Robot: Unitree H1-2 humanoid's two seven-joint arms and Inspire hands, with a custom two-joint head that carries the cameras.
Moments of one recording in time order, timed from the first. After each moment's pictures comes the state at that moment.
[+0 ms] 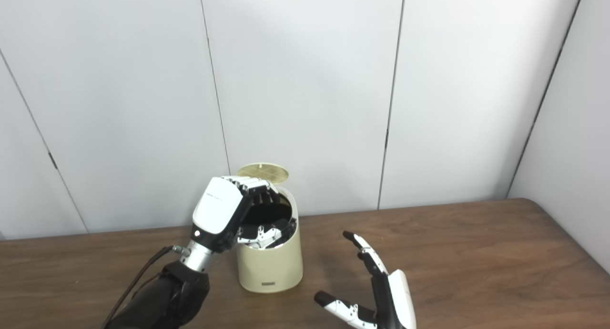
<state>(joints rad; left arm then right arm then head) -0.82 0.18 -0.50 0.78 0.92 -0.45 0.77 -0.08 -0.04 0.11 0.00 -0.50 -0.23 -0.34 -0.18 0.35</state>
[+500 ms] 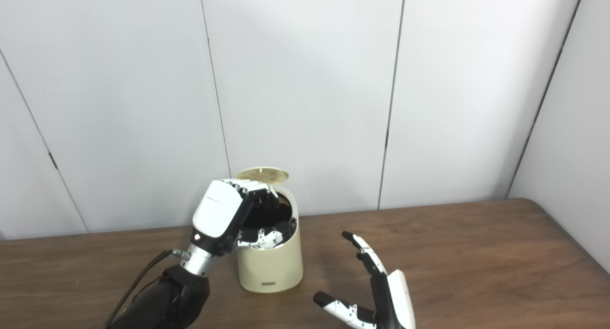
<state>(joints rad) -0.80 0.18 -0.50 0.75 0.93 -0.45 0.78 -0.08 -0.04 0.11 0.00 -0.50 -0.23 -0.34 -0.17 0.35</state>
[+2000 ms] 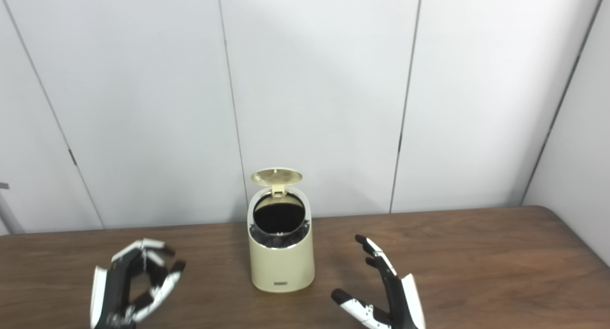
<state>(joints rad) -0.15 0.21 -0.09 0.13 0.17 -0.43 0.39 -0.08 -0.08 0.09 0.03 -0.34 -0.25 -0.28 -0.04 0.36</state>
